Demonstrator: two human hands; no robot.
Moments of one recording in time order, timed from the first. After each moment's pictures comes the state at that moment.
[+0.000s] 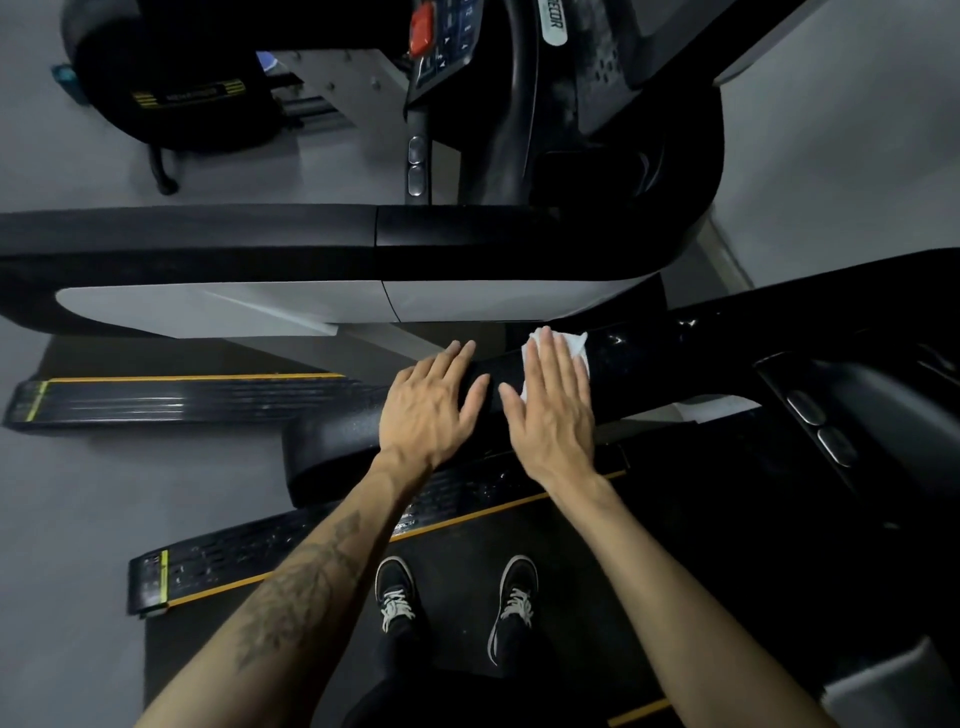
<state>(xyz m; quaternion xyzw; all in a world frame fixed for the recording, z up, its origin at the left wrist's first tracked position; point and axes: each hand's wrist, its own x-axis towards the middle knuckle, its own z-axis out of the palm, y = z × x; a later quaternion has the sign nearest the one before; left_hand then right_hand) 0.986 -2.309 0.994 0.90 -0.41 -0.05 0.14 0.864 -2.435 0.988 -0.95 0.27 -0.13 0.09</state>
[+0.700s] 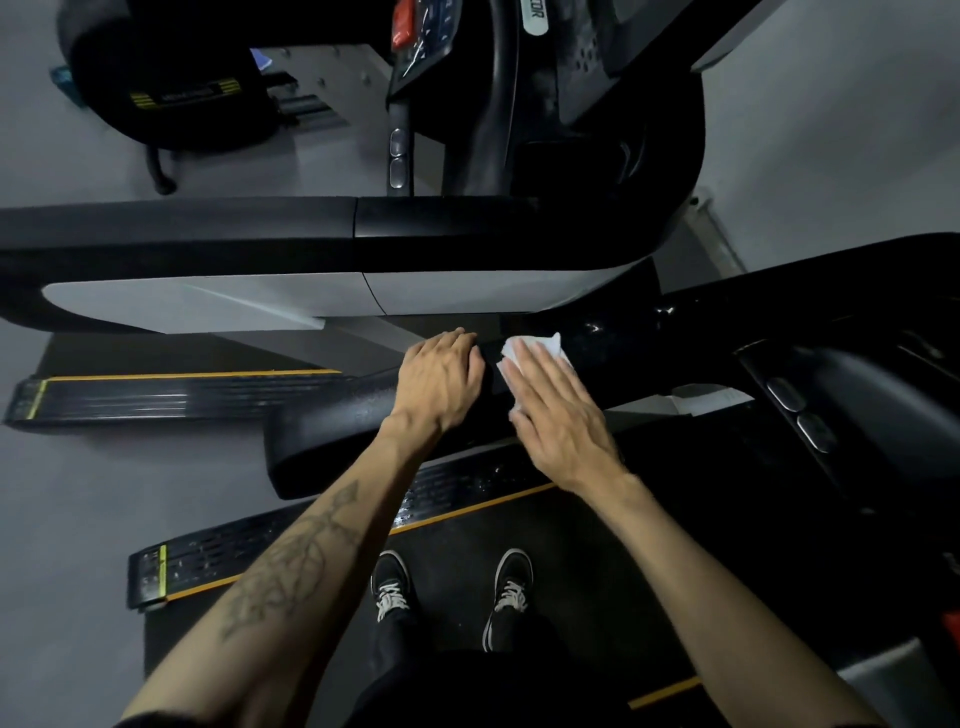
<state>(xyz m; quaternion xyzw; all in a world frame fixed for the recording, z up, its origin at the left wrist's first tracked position) 0.977 -2.353 1.013 0.90 -0.40 -0.12 0.14 0.815 -2.473 0.986 -0.98 0.07 -0.14 0.08</state>
